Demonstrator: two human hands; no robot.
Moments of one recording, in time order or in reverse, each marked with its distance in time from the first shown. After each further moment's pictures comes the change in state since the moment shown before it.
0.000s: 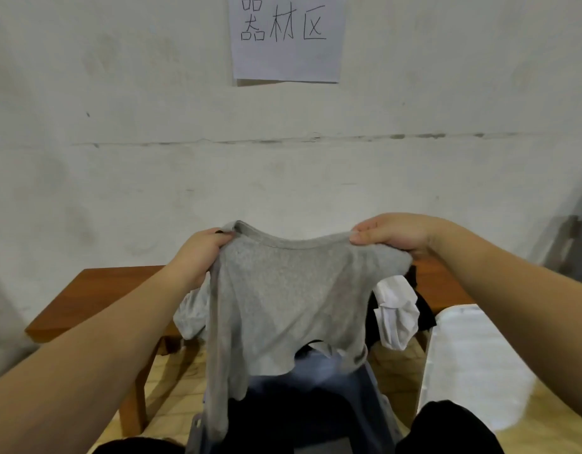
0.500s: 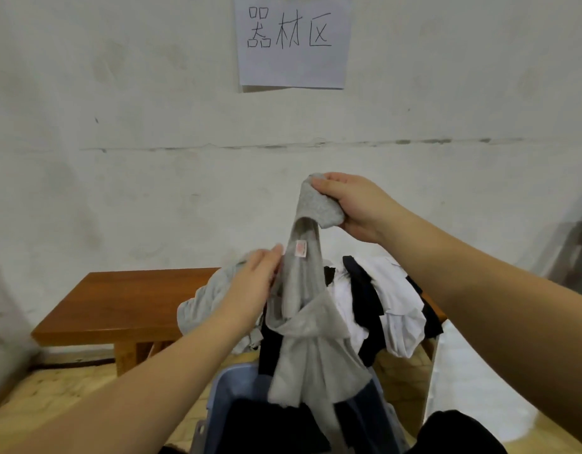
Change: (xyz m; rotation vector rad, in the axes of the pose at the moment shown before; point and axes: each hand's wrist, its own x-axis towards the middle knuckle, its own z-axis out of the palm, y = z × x) left_hand -0.068 -0.006 0.071 -0.069 -0.012 0.159; right_hand 0.039 -0.070 0.053 0.498 0.284 -0.405
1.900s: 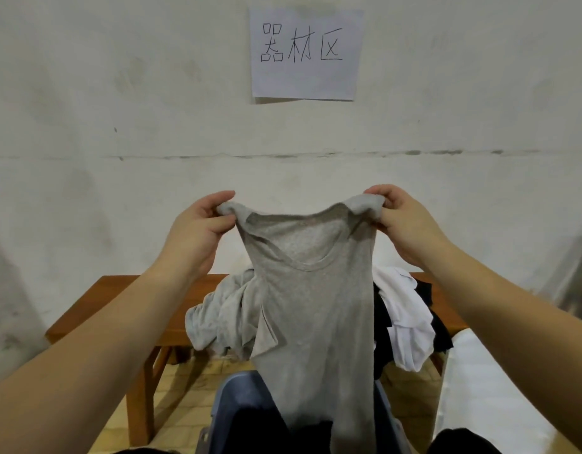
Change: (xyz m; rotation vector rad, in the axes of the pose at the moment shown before) left_hand 0.051 0.054 -0.085 -0.248 0.084 0.206; right_hand -0.021 0.015 -0.060 -0.243 0.274 -0.192
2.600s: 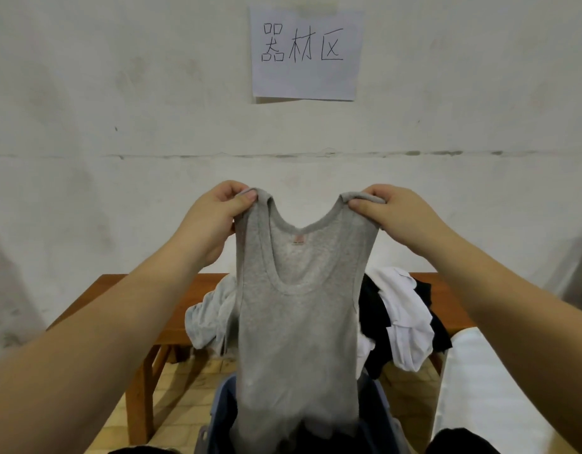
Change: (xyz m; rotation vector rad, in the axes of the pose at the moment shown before) left_hand -0.003 0.027 0.026 0.140 -0.117 -0.029; right_hand -0.011 -0.033 0.007 -0.552 -0.061 -0.080
